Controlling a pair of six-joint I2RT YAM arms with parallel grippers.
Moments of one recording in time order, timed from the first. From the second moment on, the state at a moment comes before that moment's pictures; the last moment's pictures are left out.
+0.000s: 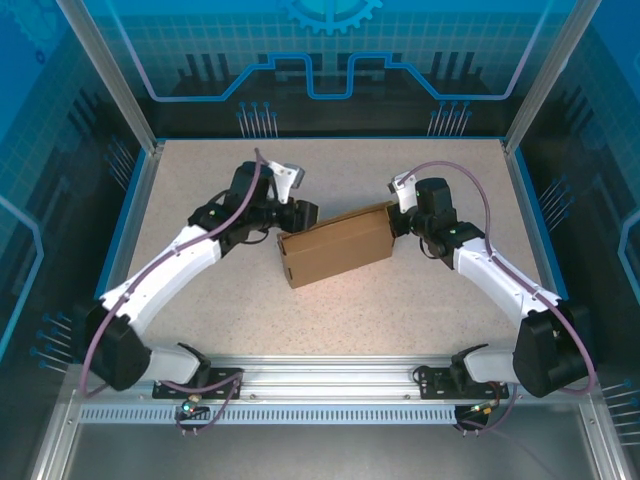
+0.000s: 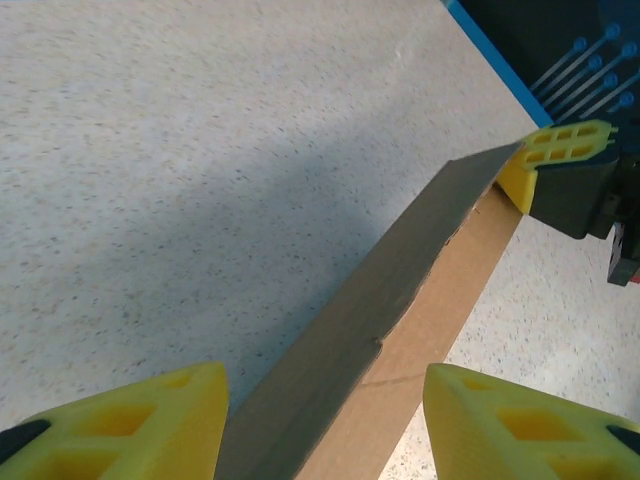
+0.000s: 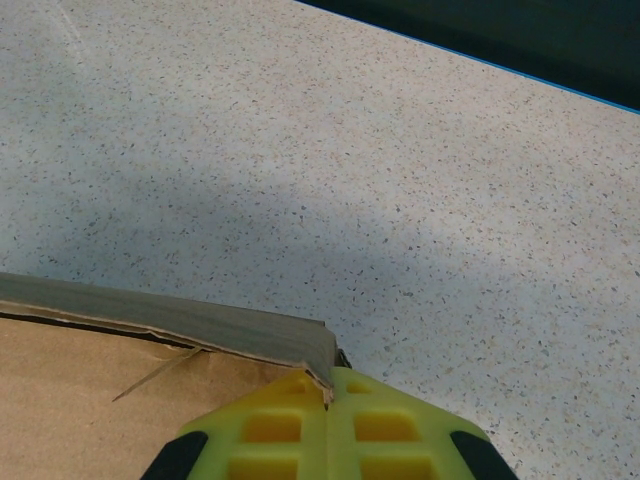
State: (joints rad) left arm -0.48 1.38 1.21 -0.46 0.28 -0.26; right arm 0.34 1.31 0.91 -0.22 -0.06 -0.08
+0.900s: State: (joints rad) left arm -0.57 1.48 1.20 -0.47 0.39 -0.13; right arm 0.34 1.31 0.91 -0.22 -0.05 -0.08
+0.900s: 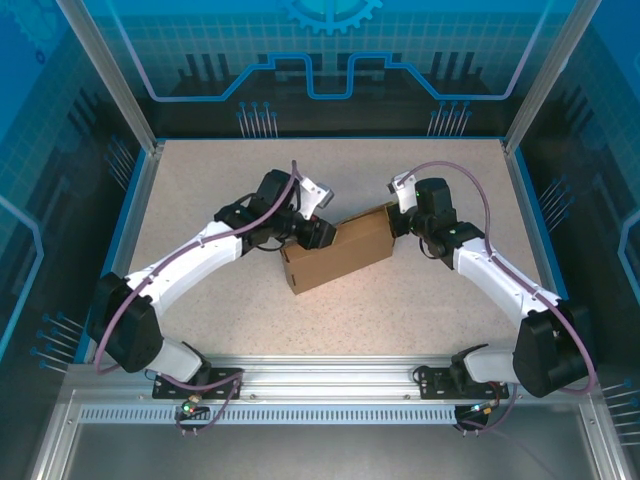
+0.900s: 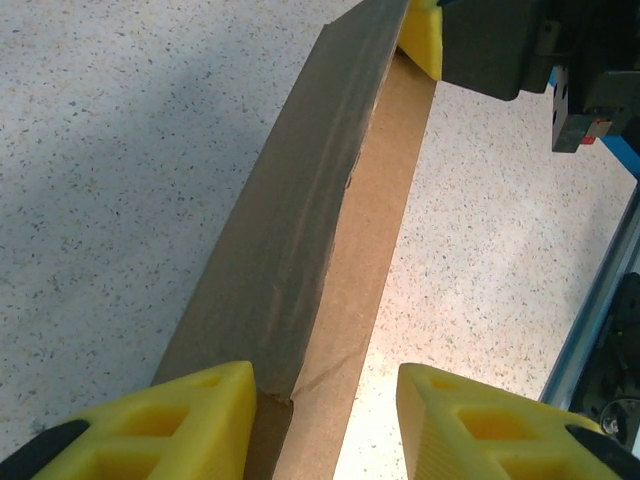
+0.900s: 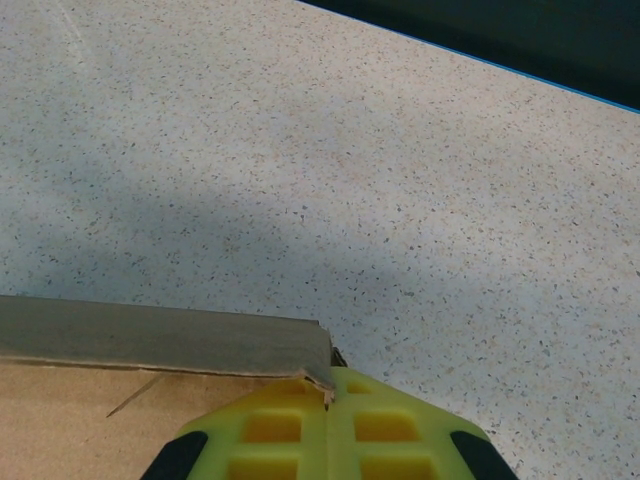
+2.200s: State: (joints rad) left arm -0.65 1.47 1.10 -0.37 0.28 -0.06; right arm 0.21 1.53 1.22 -0.55 -0.33 -0.03
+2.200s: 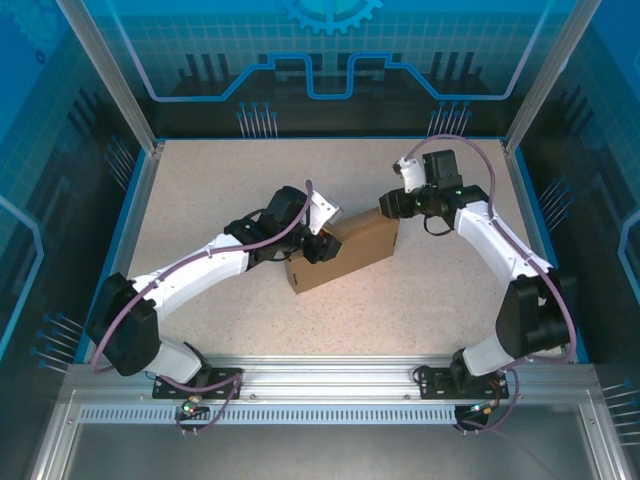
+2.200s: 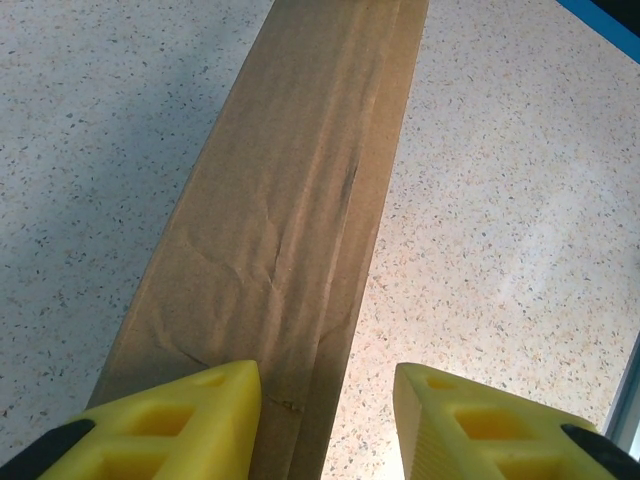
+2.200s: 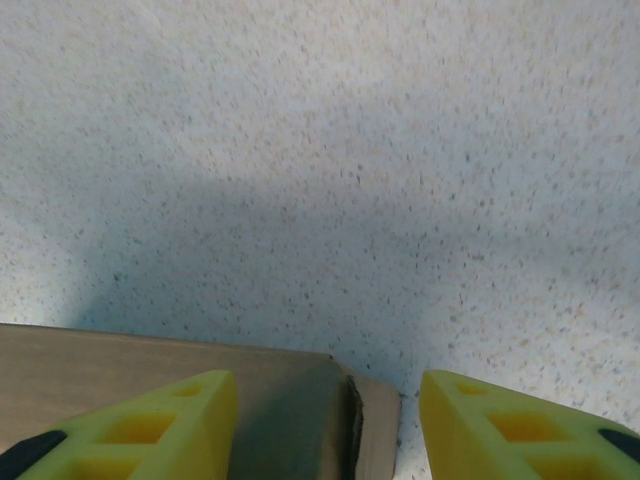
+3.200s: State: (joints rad) left arm -0.66 1.46 1.12 -0.36 0.12 0.10; right arm 0.16 1.44 0.96 -0.24 -0.47 0.08
